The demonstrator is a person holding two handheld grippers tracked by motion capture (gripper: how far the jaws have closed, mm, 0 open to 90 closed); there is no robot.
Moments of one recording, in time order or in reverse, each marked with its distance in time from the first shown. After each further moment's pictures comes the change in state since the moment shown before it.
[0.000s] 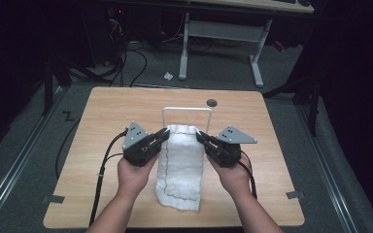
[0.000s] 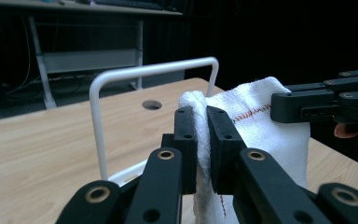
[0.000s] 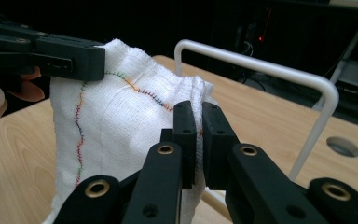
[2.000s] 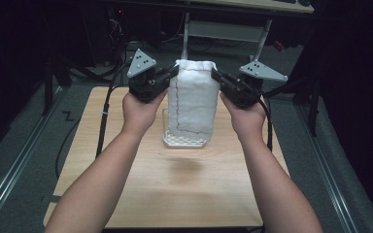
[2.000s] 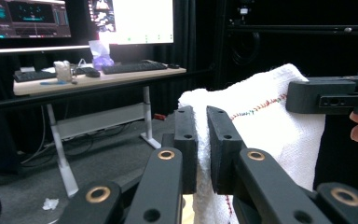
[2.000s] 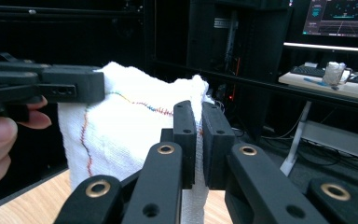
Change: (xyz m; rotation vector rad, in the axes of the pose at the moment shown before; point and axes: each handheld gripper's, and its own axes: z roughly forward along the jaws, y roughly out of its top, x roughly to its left) left arm 0.029 0.149 0.050 -0.130 0.010 0.132; right arm -0.066 0.136 0.000 -0.206 -0.078 0.008
